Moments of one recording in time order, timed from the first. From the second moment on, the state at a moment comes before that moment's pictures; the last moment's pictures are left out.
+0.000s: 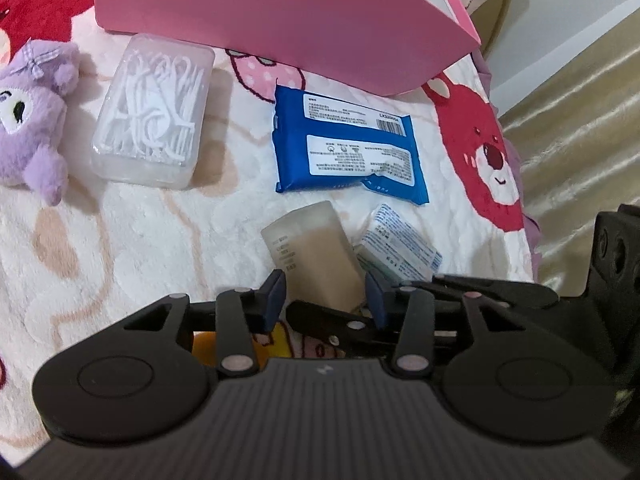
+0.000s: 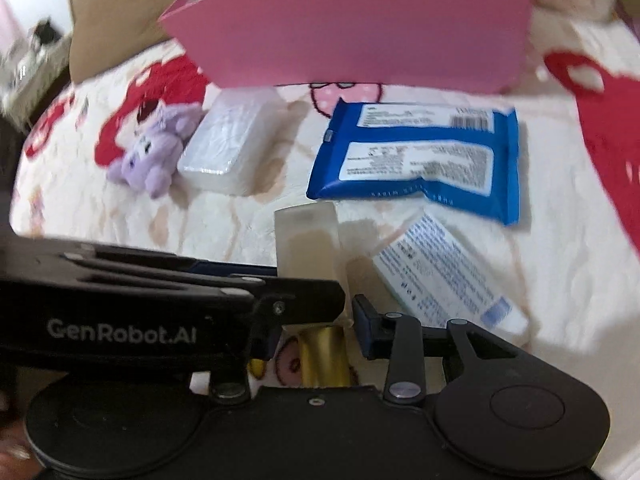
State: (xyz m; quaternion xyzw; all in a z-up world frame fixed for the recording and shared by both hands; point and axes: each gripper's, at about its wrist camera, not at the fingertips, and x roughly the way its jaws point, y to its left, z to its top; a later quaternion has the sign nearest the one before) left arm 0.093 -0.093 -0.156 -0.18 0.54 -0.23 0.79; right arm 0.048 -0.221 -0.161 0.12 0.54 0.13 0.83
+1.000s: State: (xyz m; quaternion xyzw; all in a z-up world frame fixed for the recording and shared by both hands) left arm 0.071 -0.069 -0.027 -0.15 0.50 -0.26 0.81; right arm 0.025 -0.199 -0.040 0.07 0.46 0.17 0.87
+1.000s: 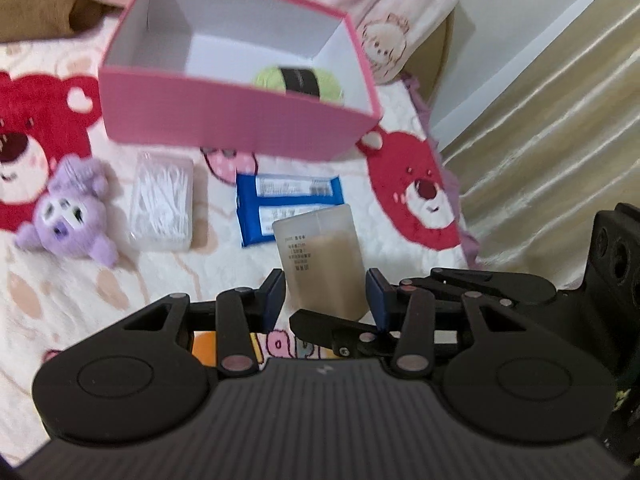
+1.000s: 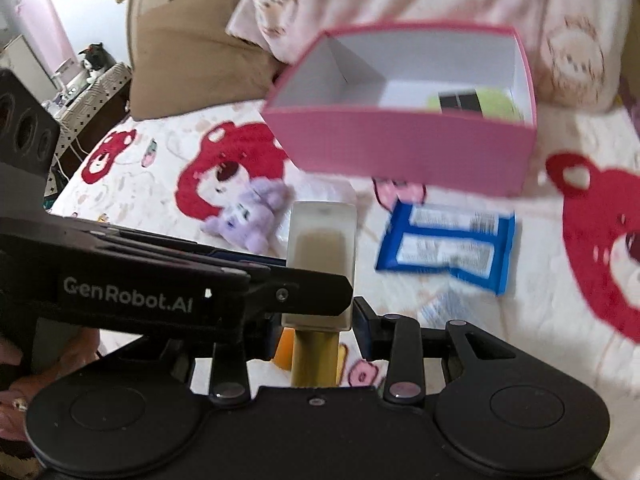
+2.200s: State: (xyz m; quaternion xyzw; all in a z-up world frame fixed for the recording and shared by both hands) left arm 0.311 -0.079 -0.009 -0.13 0.47 -0.20 0.85; right arm 0.254 -0.216 -0.043 0.10 0.38 0.10 0.92
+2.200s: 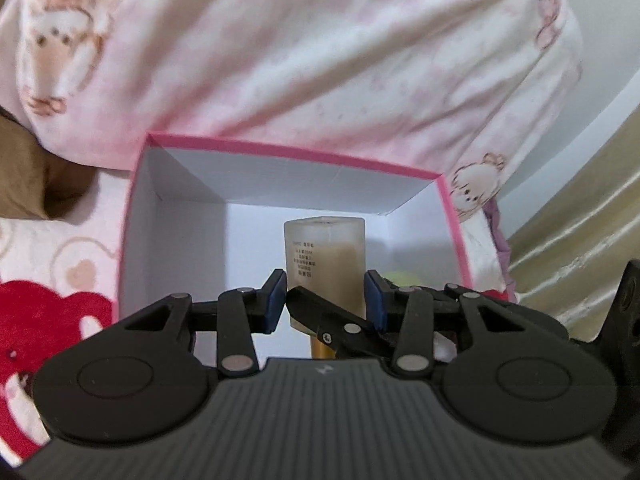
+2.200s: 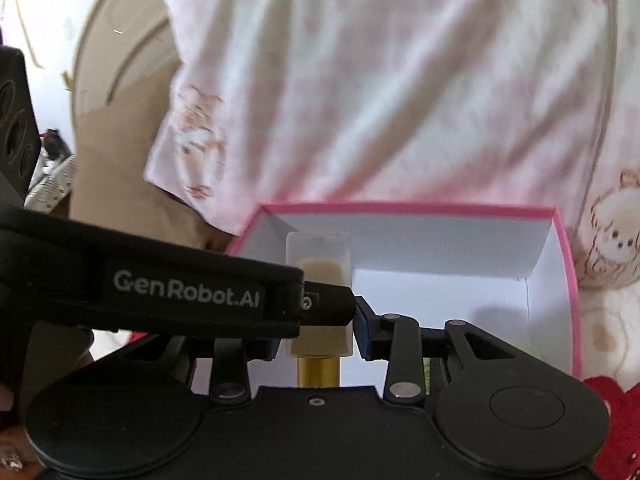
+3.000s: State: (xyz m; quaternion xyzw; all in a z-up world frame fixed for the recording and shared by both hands) left arm 0.326 -0.089 -0.065 -0.14 0.54 -0.19 0.81; right arm 0.271 -0.221 -0.080 0.08 0.47 0.10 0.87
